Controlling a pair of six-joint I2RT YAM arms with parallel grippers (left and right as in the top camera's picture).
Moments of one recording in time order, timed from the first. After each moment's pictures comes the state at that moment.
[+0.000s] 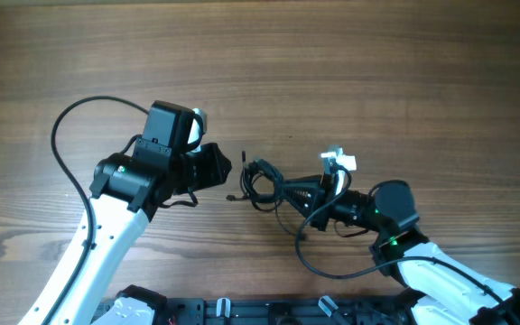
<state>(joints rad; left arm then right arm) -0.35 1.22 1.05 -0.90 0.29 -0.59 0.47 1.23 0.19 1.01 -0.79 0.71</state>
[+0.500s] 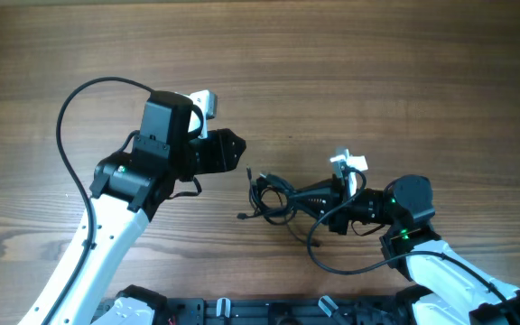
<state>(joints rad) -0.35 1.22 1.05 -0.72 0.35 -0.50 0.31 1.23 0.19 1.01 -1.13 0.69</state>
